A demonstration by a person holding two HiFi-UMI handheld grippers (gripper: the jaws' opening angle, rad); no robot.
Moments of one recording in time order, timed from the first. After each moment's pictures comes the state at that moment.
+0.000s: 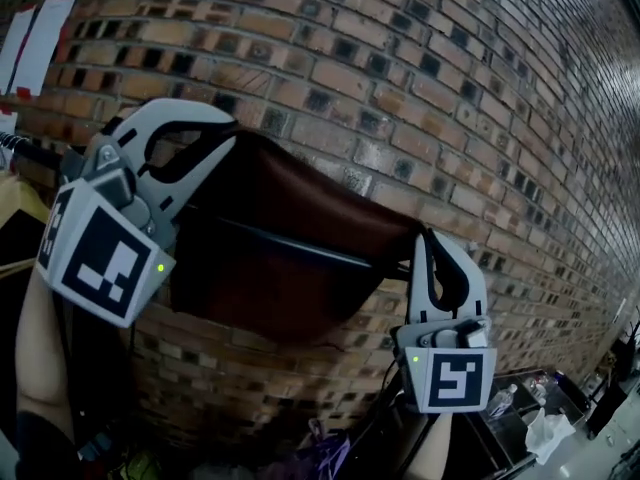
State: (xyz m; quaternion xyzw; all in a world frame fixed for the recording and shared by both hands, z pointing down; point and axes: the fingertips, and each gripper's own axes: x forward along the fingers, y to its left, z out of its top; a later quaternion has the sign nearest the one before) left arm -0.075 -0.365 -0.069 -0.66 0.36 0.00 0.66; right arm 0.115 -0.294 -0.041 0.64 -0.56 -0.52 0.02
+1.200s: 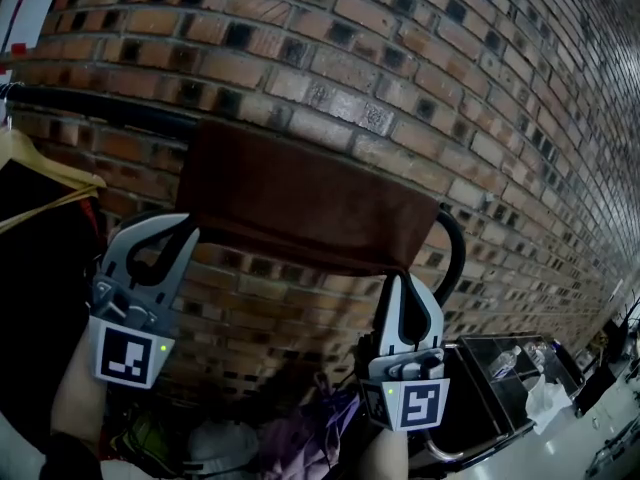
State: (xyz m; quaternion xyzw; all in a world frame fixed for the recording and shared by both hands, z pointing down) left arm -0.092 -0.391 0.120 -0.73 0.36 0.15 0.56; right arm 0.116 -0.295 0.100 0.61 -0.63 -0.45 -0.14
